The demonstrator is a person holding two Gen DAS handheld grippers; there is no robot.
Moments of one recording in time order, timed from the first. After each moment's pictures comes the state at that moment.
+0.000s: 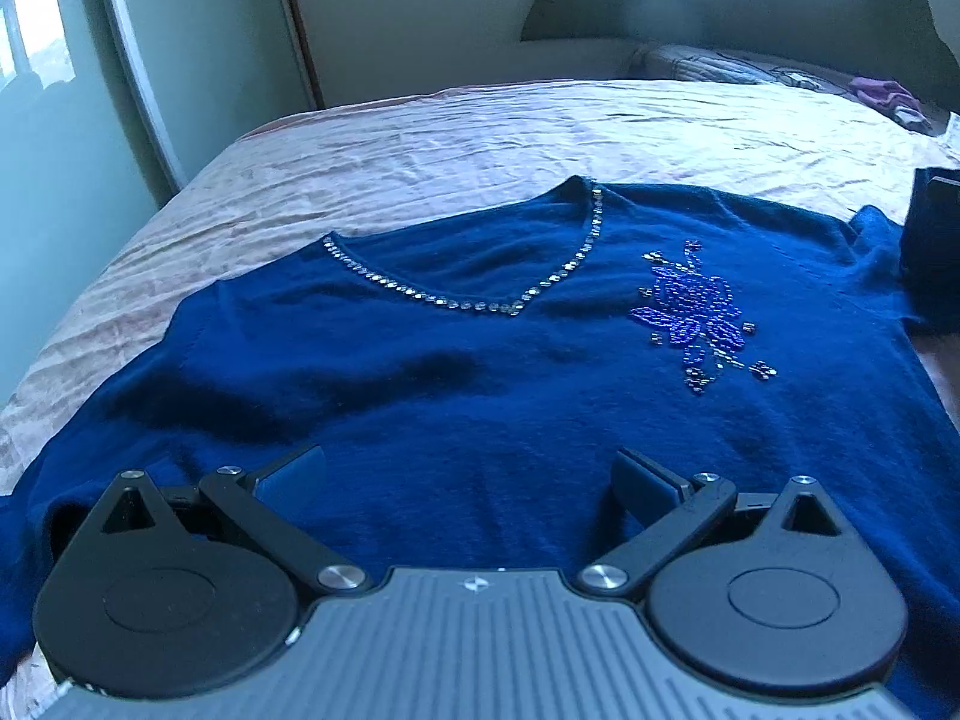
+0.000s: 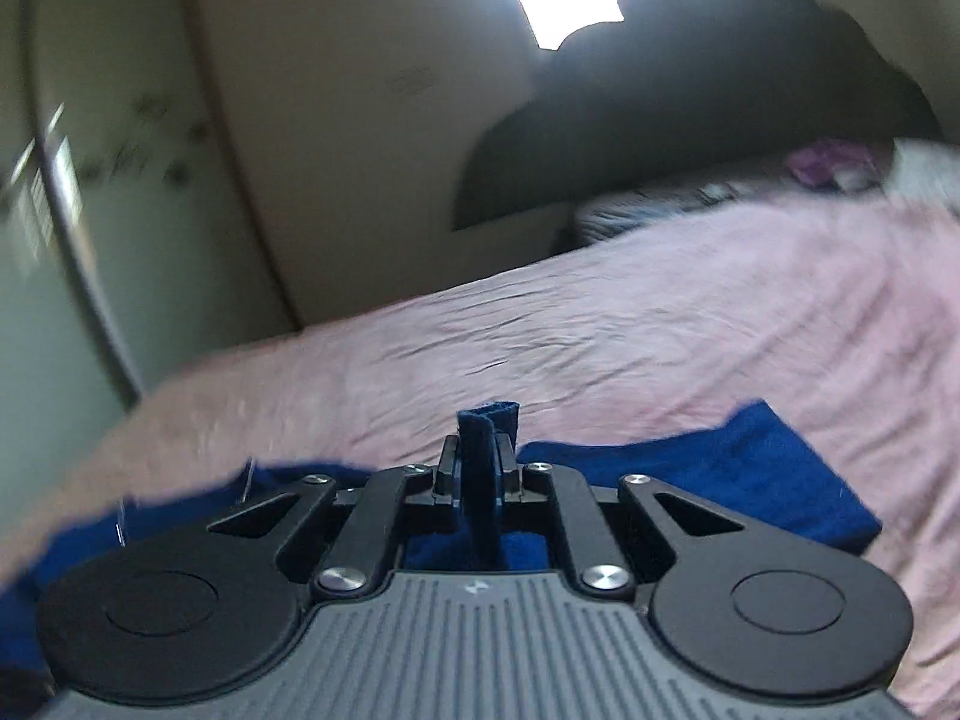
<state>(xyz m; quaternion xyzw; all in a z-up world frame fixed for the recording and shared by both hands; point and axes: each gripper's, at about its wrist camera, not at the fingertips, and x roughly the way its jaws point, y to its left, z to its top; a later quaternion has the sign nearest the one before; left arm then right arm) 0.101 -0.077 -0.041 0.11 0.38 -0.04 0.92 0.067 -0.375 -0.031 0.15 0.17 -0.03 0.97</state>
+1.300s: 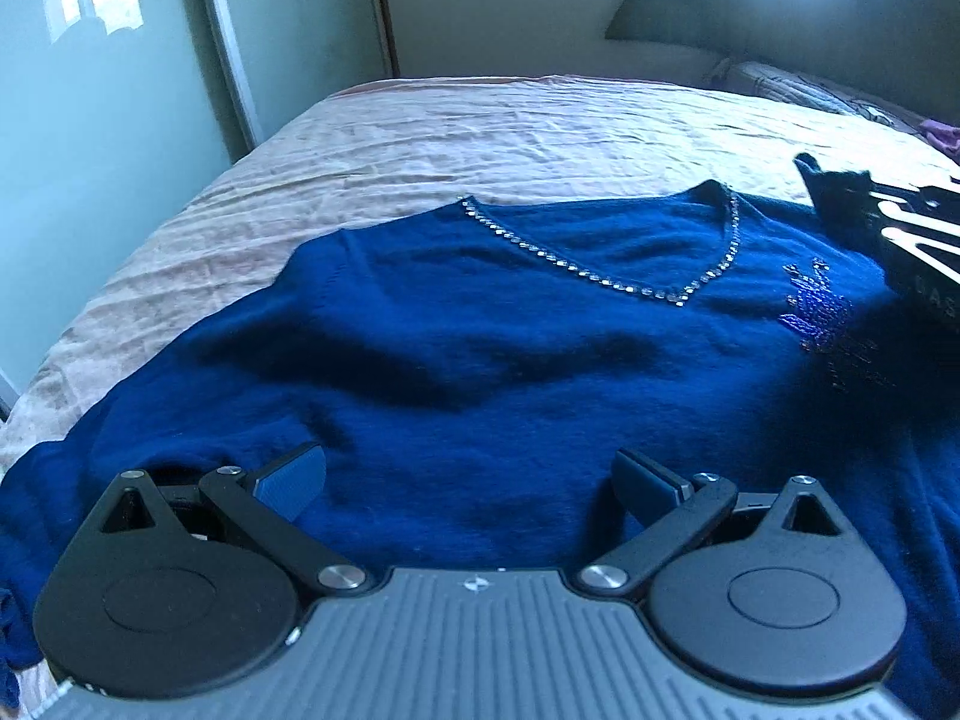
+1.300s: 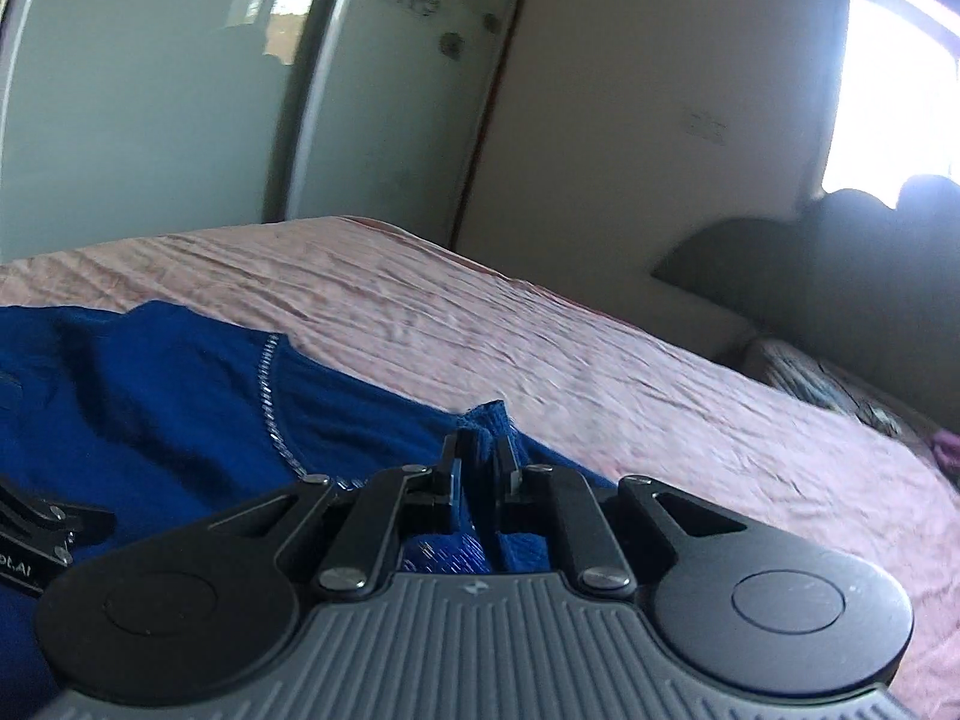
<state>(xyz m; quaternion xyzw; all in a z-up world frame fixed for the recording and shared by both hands) 0.109 -0.008 -0.040 0.07 0.39 0.01 0.92 0.114 -0.170 -0.026 -0.14 0.17 0.10 0.97</state>
